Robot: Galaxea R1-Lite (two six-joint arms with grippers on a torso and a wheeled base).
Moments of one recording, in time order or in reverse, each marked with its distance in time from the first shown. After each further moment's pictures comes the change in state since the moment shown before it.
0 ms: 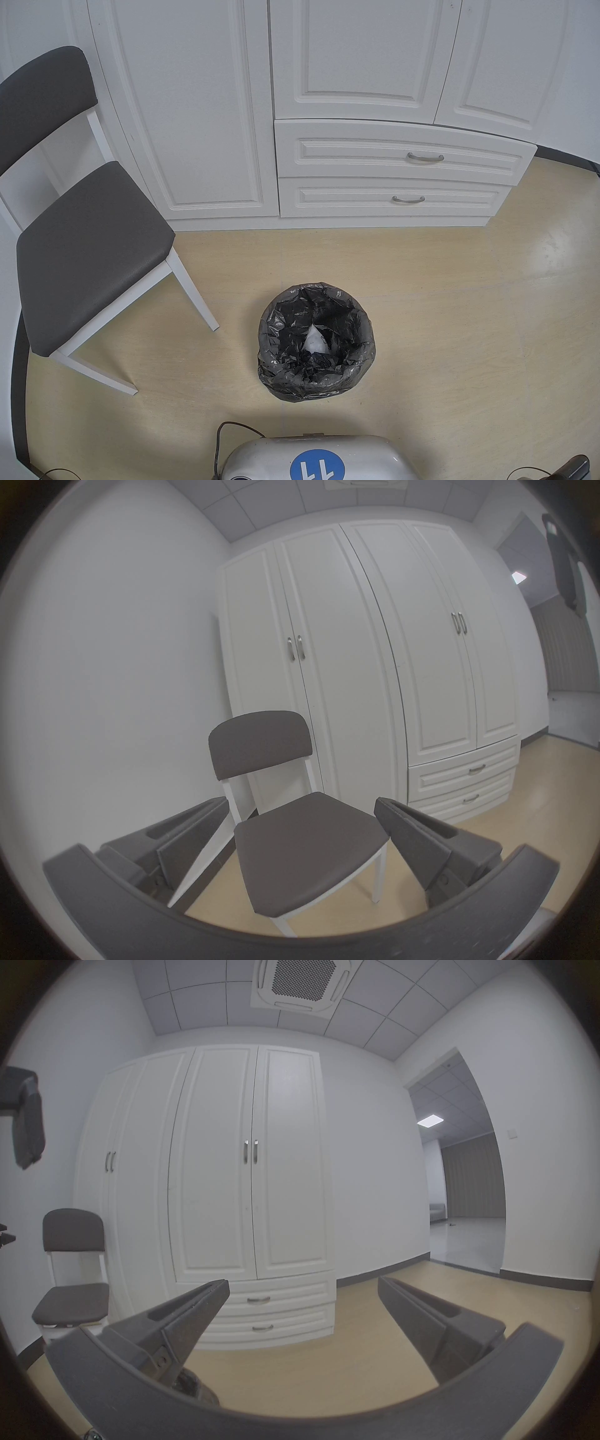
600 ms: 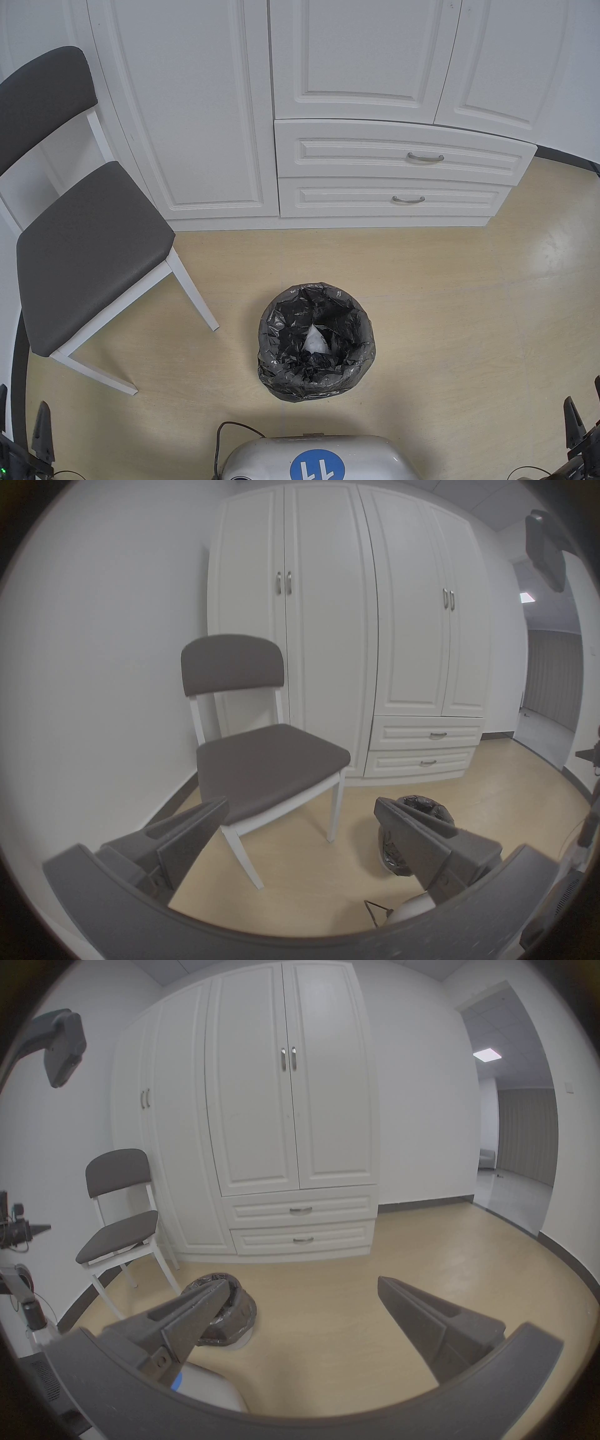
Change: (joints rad) left arm -0.012 -0.251 0.286 0.211 -0.133 -0.185; right arm -0.019 -0.065 0.227 0.229 0.263 0.048
